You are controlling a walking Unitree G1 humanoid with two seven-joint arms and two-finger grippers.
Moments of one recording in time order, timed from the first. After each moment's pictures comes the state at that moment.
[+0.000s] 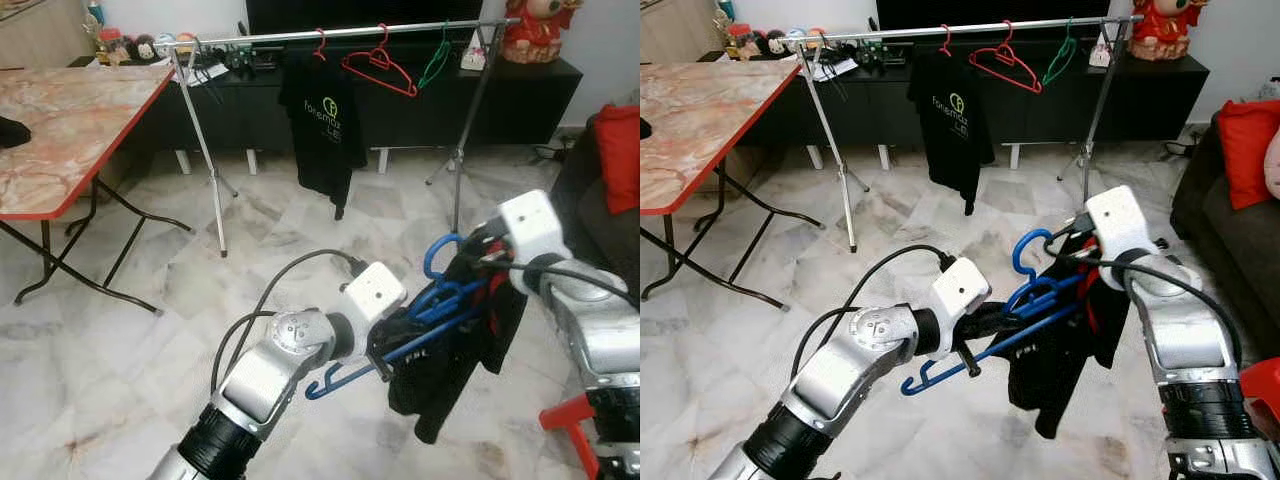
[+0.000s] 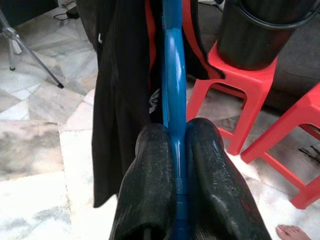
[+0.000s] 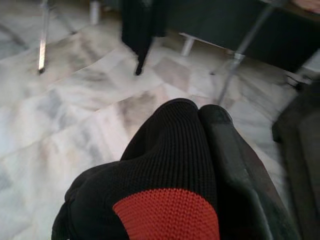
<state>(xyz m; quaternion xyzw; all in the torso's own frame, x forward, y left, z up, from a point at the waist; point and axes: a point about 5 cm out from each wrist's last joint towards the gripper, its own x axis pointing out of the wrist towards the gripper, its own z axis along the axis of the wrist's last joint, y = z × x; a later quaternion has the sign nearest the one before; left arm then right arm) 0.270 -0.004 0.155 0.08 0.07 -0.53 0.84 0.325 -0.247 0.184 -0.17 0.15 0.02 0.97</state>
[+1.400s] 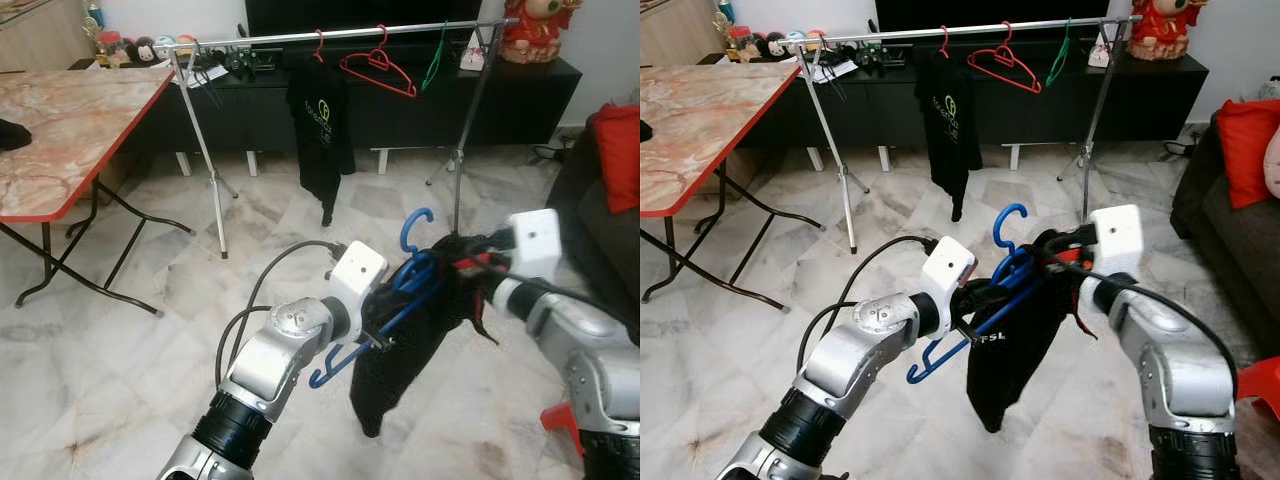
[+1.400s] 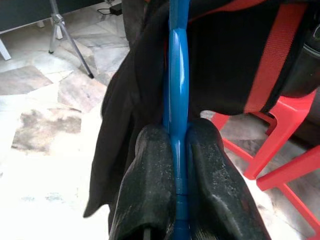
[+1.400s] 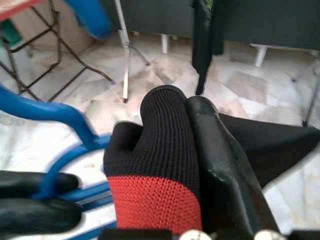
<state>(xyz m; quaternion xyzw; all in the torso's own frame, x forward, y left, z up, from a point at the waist) 0.294 0.000 0.152 0.02 0.10 -0.45 0.89 0.293 -0.197 0.177 -0.02 0.11 0.17 0.98</state>
